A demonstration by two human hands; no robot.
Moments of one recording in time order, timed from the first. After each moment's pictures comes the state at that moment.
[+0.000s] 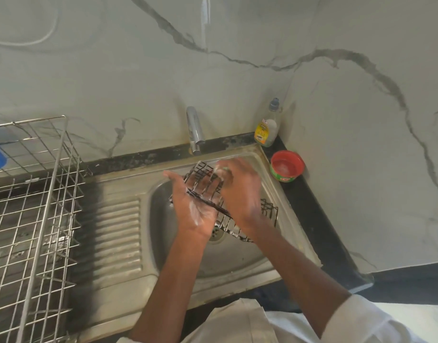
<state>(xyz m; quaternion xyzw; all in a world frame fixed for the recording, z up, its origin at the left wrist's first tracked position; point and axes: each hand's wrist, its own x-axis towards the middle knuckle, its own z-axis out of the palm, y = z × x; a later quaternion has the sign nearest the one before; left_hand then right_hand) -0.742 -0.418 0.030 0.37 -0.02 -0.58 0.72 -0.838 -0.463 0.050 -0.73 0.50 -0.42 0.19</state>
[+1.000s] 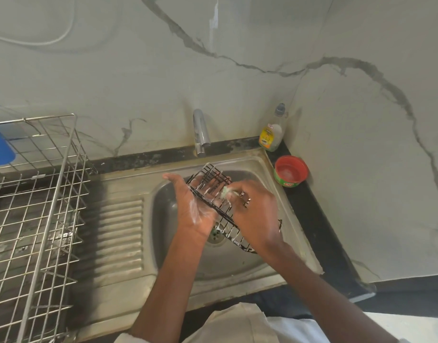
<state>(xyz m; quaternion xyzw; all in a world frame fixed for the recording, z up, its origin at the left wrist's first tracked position) -0.731 -0.424 0.013 0.38 0.00 -0.60 0.71 -0.871 -0.436 0.042 -0.72 0.52 -0.36 0.27</state>
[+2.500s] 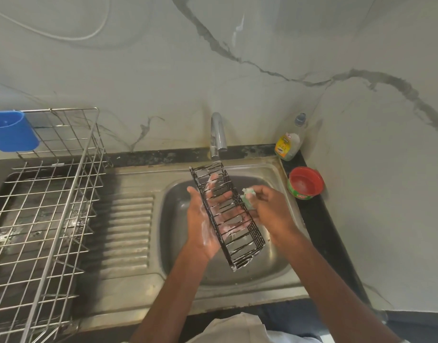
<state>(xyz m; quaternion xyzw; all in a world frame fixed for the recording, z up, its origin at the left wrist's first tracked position) -0.735 -0.403 -0.008 0.42 -0.01 -0.63 0.65 -0.872 -0.479 0.022 -0.52 0.59 -0.27 0.56</state>
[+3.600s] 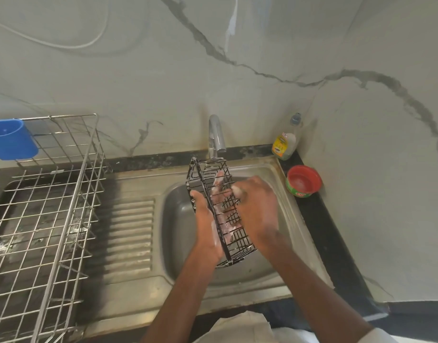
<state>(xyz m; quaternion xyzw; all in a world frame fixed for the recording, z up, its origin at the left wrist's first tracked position) -0.749 -0.402 0.014 0.46 -0.05 -0.61 0.65 -0.836 -0.455 0.054 -0.77 0.56 -0.22 0.23</state>
